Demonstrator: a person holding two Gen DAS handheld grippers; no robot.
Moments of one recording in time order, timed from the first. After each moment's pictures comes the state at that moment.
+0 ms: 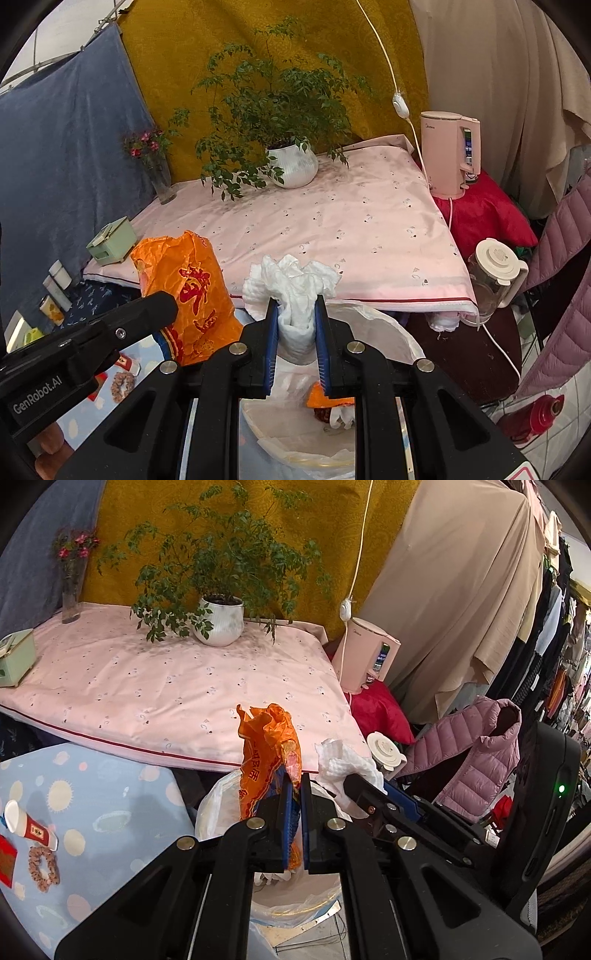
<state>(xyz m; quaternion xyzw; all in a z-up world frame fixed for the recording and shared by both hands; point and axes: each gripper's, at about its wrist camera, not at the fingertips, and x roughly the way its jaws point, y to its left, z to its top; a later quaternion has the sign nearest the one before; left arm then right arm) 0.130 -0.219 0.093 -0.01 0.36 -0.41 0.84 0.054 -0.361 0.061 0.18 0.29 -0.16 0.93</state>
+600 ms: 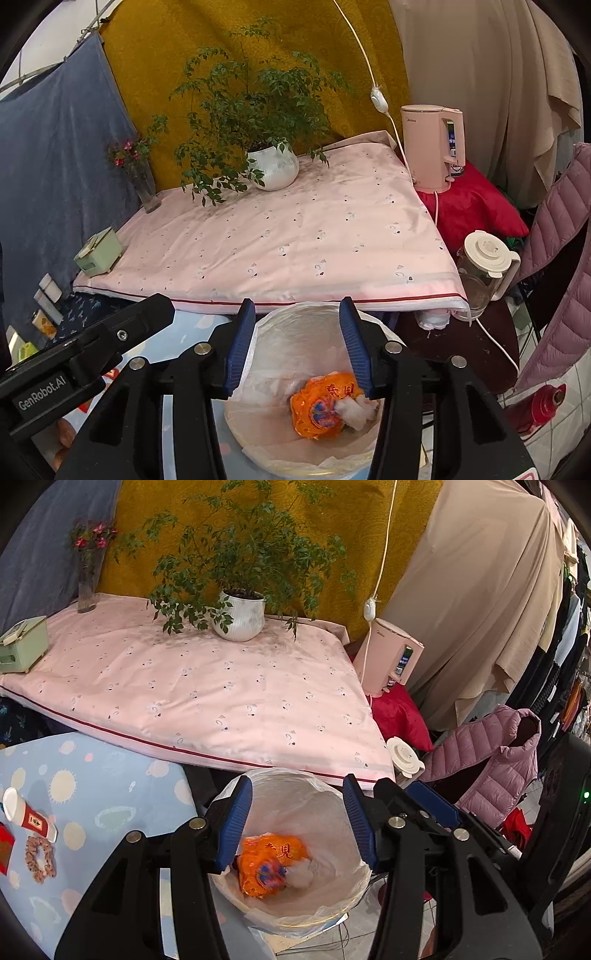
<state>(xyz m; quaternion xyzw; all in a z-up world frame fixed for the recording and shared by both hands) 0.142 -0.220 0.076 -0.02 0.37 -0.37 0.85 0.052 -0.376 0.052 0.19 0.28 -0.19 0.92</state>
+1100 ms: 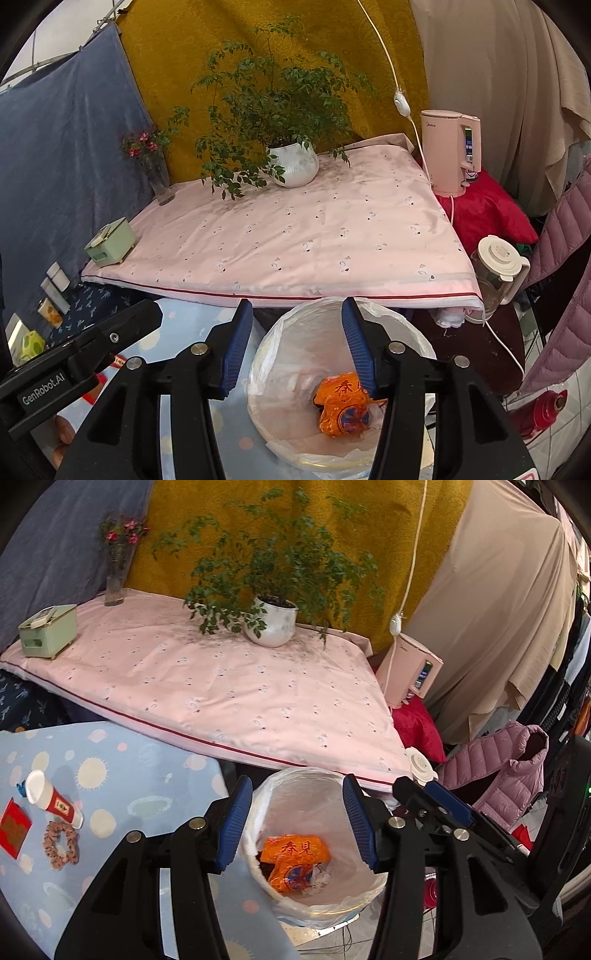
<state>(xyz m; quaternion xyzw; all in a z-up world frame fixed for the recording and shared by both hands) 0.149 -0.165 0.077 -0.04 0.37 -0.33 0.87 0.061 -0.339 0.059 0.18 0.29 -0.16 0.93</state>
